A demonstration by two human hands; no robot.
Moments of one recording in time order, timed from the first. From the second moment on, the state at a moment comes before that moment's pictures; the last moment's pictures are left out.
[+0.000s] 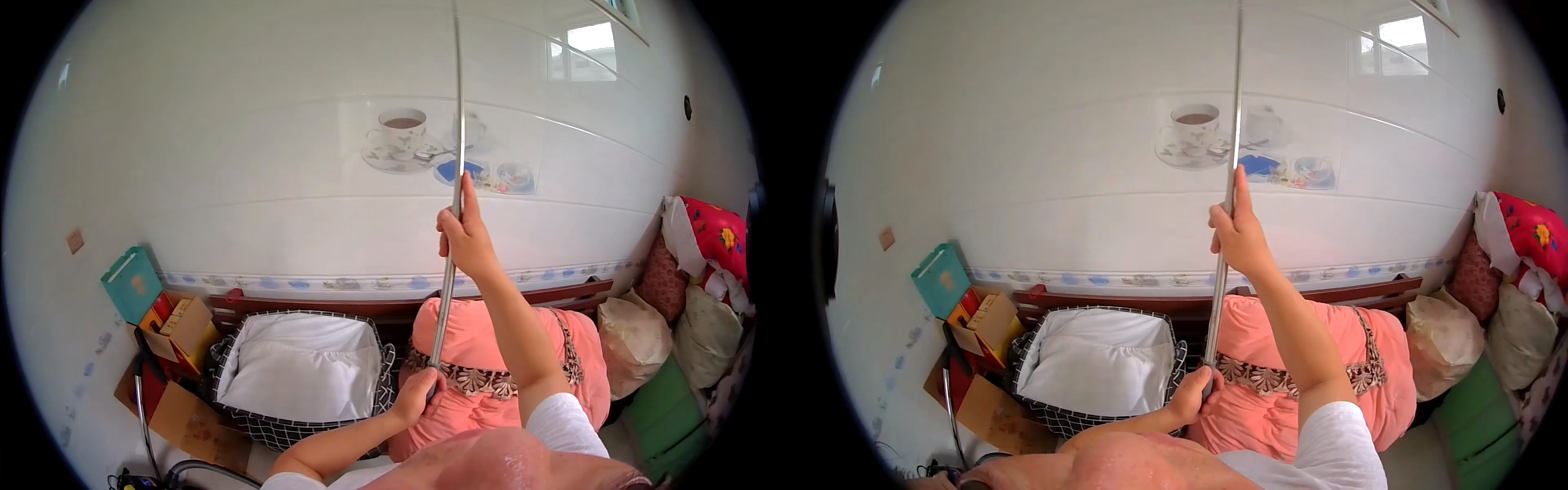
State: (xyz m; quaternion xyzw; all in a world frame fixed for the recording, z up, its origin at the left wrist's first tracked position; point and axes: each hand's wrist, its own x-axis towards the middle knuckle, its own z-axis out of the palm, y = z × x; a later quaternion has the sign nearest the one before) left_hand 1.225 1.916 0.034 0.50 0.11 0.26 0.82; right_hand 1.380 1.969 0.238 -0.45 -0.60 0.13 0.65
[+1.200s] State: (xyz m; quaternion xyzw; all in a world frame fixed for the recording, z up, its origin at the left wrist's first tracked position) left_hand 0.954 1.815 0.019 0.40 0.21 0.29 0.84; right_hand 1.124 1.919 0.210 -0.29 -0.68 0.31 0.60
